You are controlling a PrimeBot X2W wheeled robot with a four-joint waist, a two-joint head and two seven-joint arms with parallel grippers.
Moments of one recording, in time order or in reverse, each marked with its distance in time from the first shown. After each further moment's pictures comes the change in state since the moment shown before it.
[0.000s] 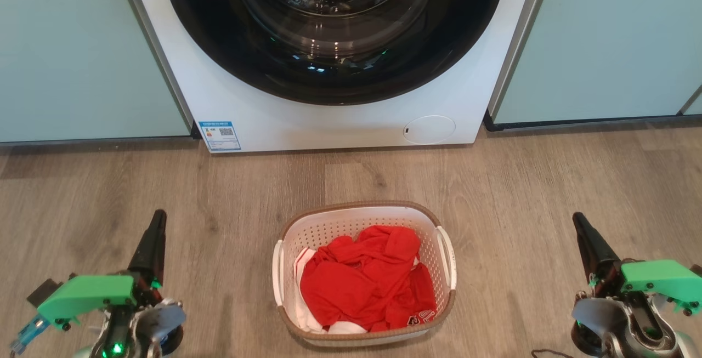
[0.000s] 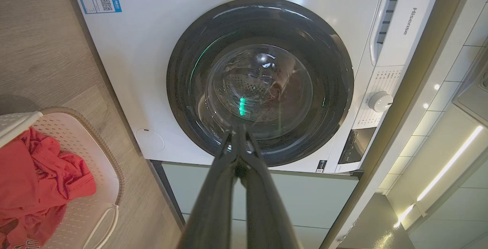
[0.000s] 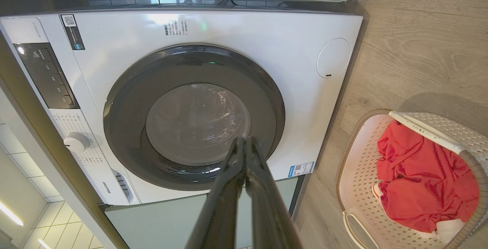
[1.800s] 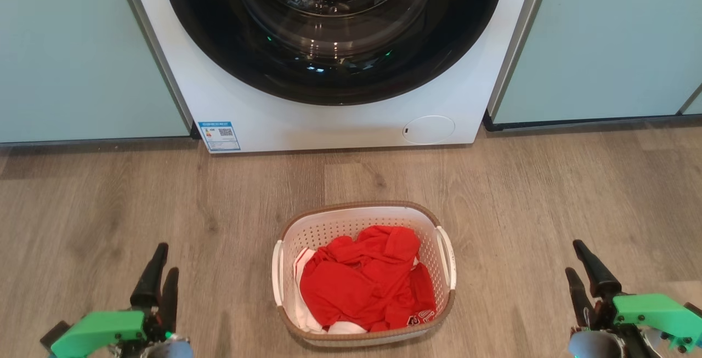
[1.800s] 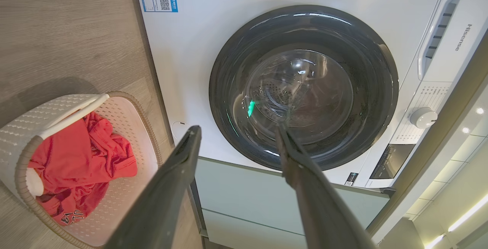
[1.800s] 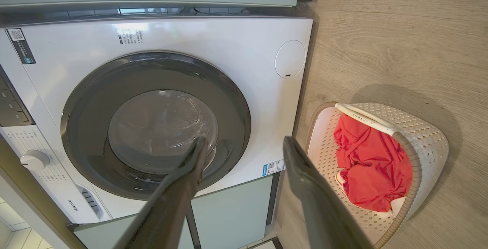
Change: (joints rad) left arm 0.075 -0.013 -0.004 0.076 0.000 0.001 -0.019; right arm 0.065 0.009 0.005 0.065 -0.001 0.000 -0.021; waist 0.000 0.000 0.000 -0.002
